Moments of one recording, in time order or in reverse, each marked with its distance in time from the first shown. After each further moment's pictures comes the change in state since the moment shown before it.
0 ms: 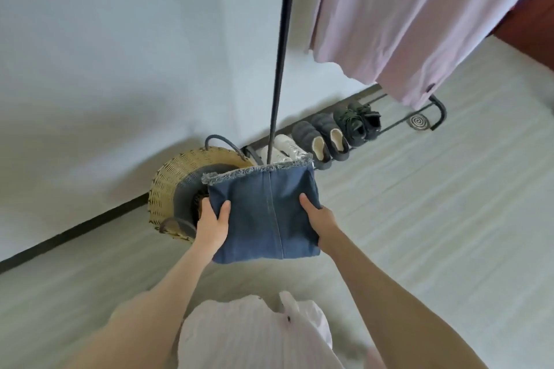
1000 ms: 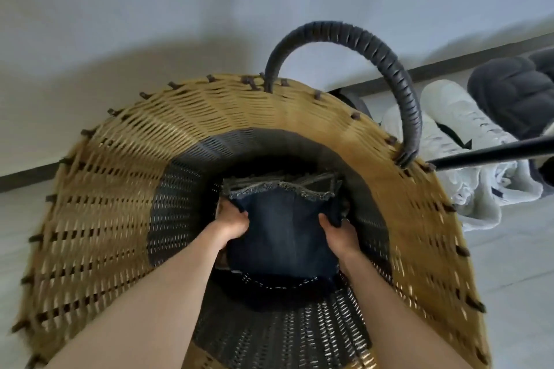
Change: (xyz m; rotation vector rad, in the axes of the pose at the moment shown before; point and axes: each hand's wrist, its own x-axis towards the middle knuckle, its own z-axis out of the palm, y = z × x) left_hand 0.509 -0.352 0.125 0.187 -0.197 -0.577; right_hand 0.562 0.193 0.247 -0.536 0.039 0.170
